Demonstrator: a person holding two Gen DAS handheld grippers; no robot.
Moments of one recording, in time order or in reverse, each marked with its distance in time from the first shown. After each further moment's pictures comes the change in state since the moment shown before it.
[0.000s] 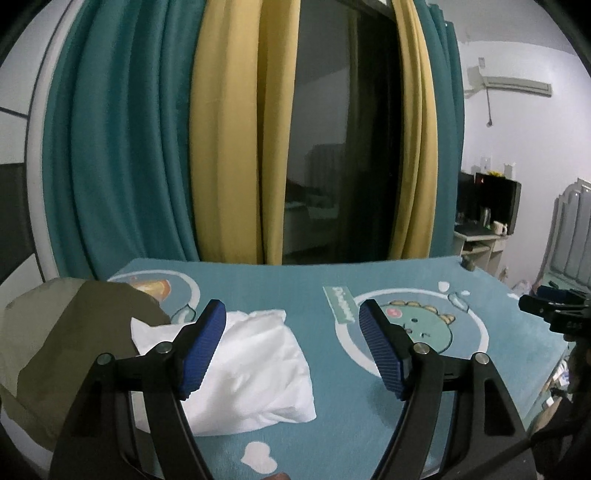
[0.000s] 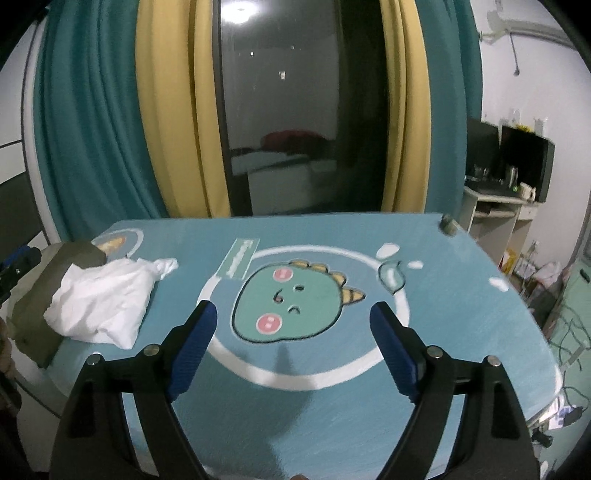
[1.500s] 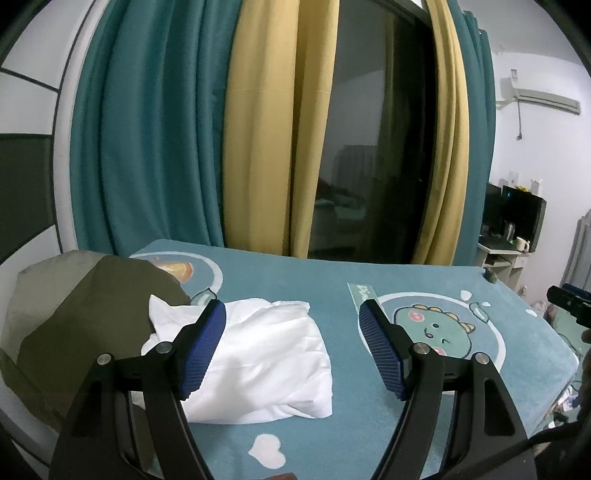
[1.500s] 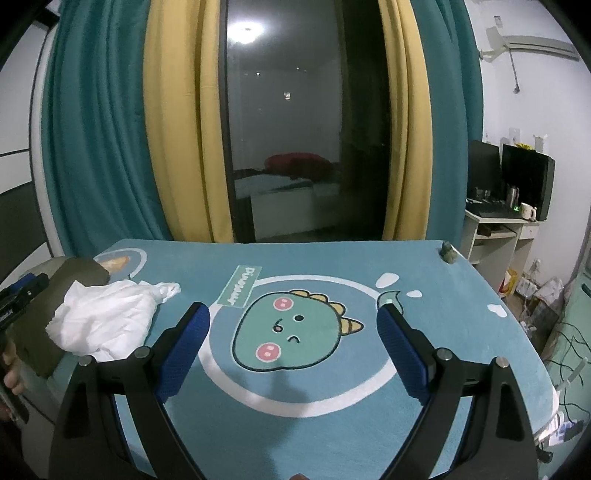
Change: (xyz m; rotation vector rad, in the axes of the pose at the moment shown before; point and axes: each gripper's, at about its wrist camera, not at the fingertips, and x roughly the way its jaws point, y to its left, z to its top) left arm 0.008 0.023 -0.013 -0.084 0.021 0.087; right arm 0.000 -0.003 0.011 -0.004 -0.065 0.019
